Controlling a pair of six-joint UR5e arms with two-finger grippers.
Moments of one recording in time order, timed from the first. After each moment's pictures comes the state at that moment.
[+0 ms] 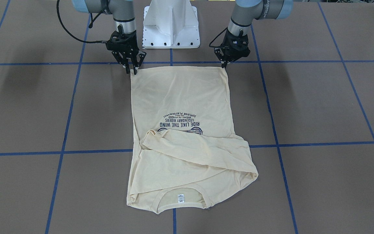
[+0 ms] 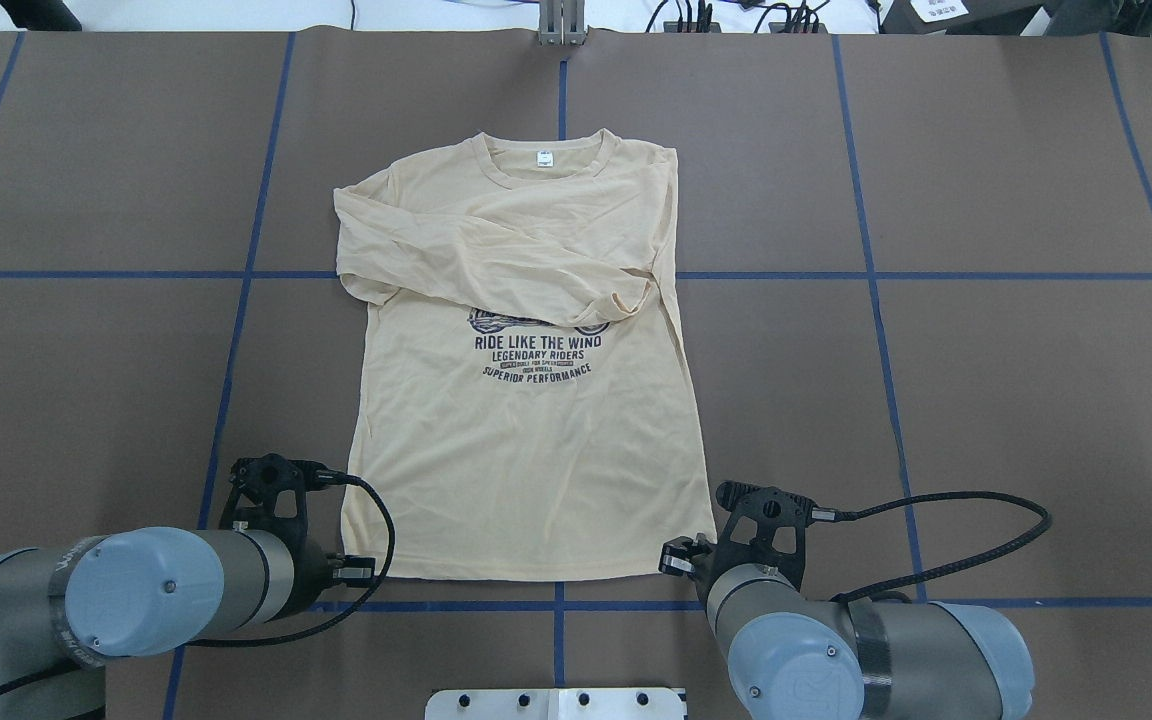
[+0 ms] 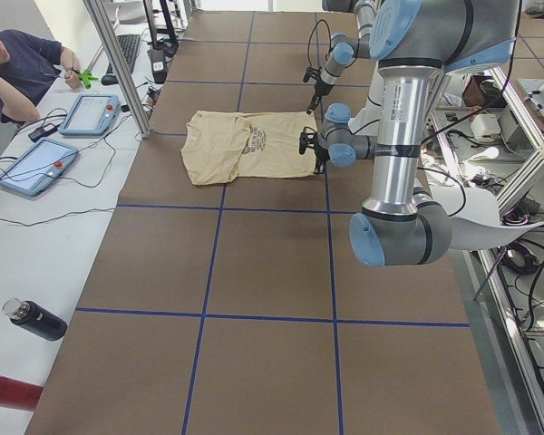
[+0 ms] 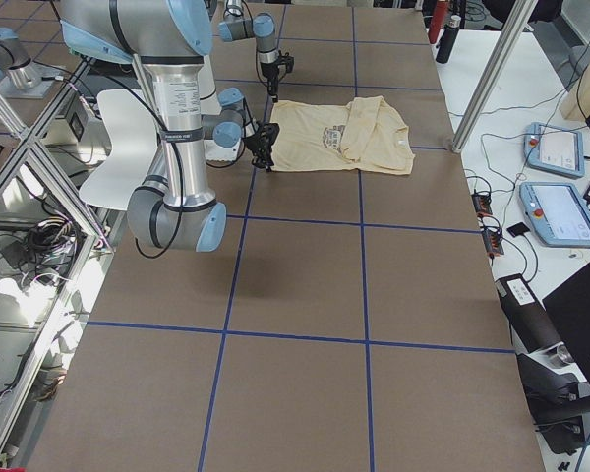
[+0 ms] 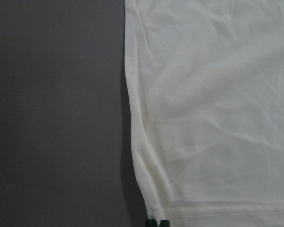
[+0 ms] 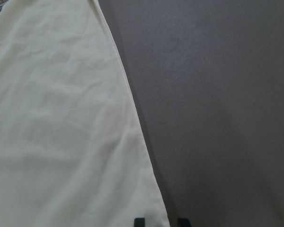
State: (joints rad) left arm -0.21 -1.70 -2.03 -1.90 -1.59 -1.38; right arm 0.07 -1.29 1.98 -1.50 1.24 1.75
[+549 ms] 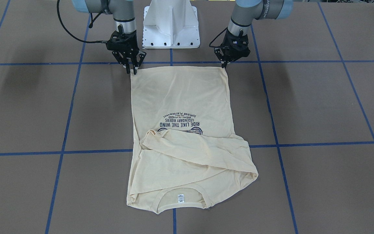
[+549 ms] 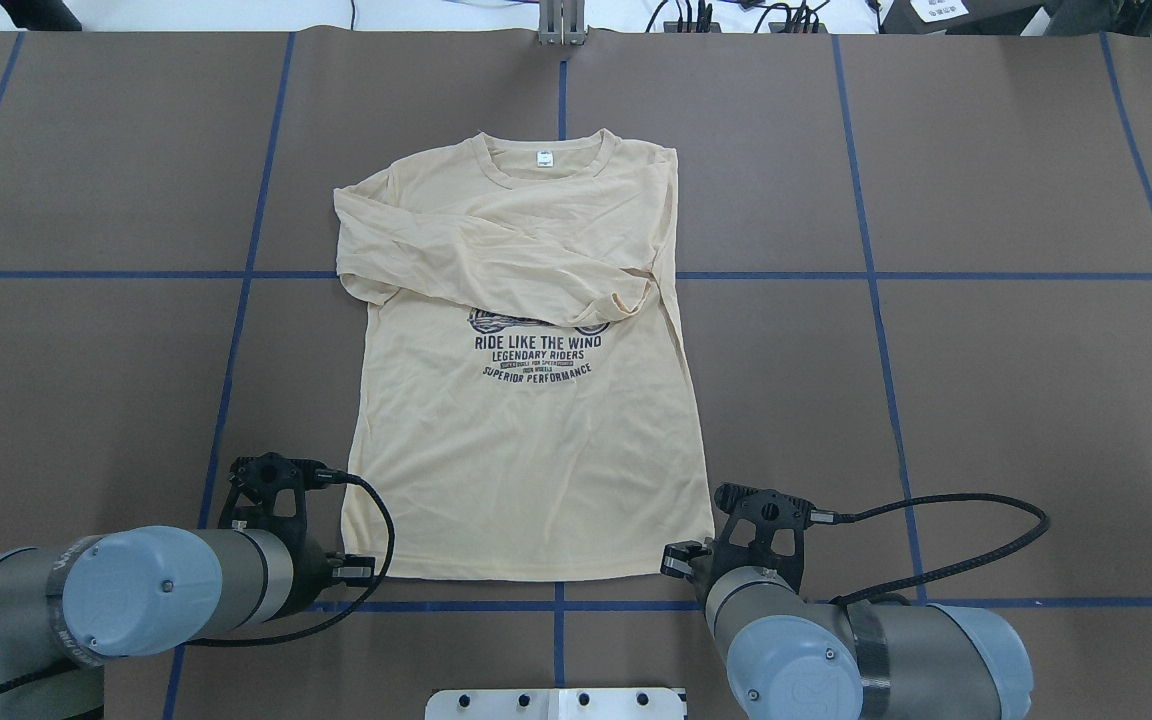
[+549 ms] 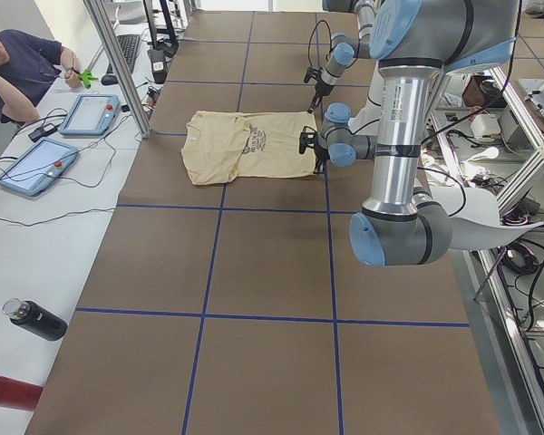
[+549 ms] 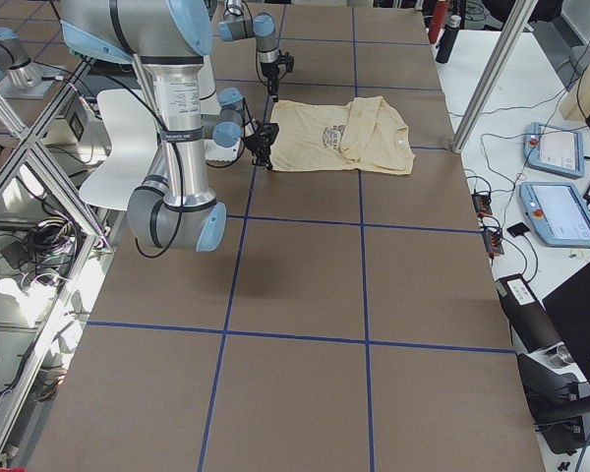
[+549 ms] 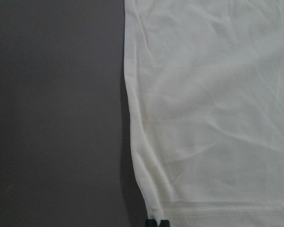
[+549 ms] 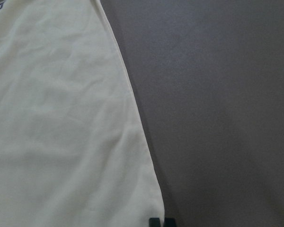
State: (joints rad) left arm -0.21 -1.70 -2.03 -1.90 -1.59 -1.38; right arm 0.07 -1.29 1.98 -1.51 1.24 1.75
